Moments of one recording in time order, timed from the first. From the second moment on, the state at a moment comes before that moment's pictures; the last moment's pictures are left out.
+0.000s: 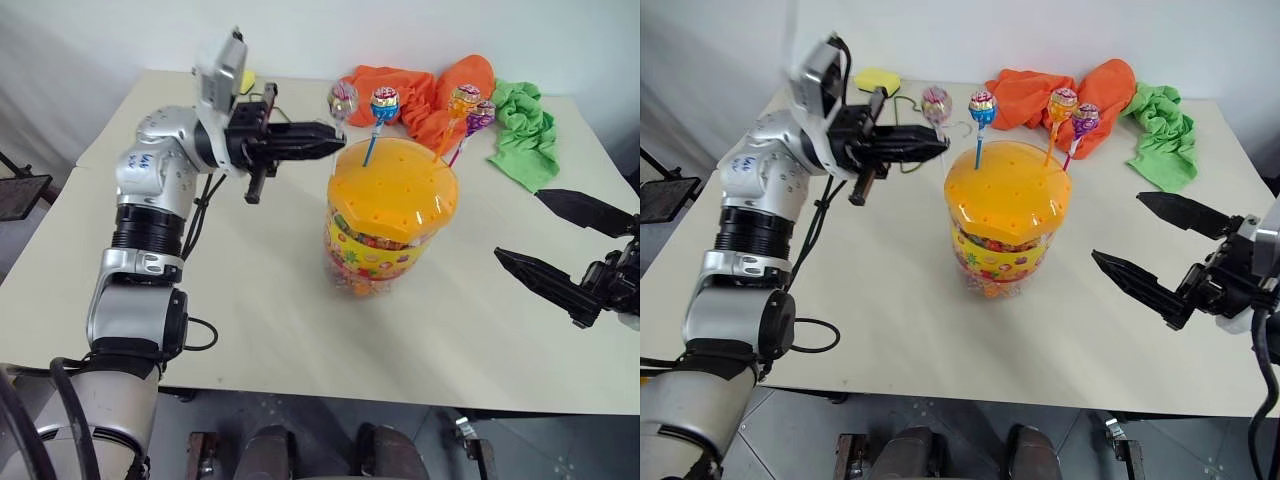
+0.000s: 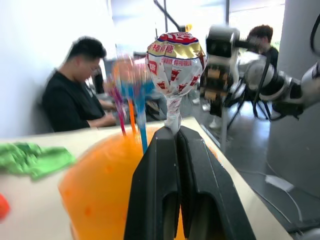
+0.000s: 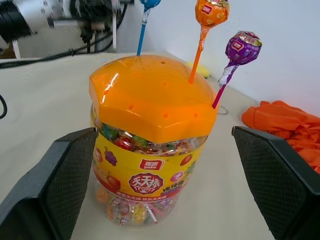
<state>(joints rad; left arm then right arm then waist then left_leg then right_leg) -1.25 0.46 0.05 0.59 -0.57 0.33 -1.49 0.03 -0.89 -0.73 -0.63 1.00 0.55 0.80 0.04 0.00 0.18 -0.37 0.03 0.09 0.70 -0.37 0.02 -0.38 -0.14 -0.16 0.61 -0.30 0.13</state>
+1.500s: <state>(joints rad) -1.22 0.95 -0.38 0.43 0.00 1.24 -0.98 -0.17 -0.91 -0.53 -0.45 0.96 0.55 0.94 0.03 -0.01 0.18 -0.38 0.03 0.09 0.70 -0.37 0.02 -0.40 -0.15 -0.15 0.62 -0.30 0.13</state>
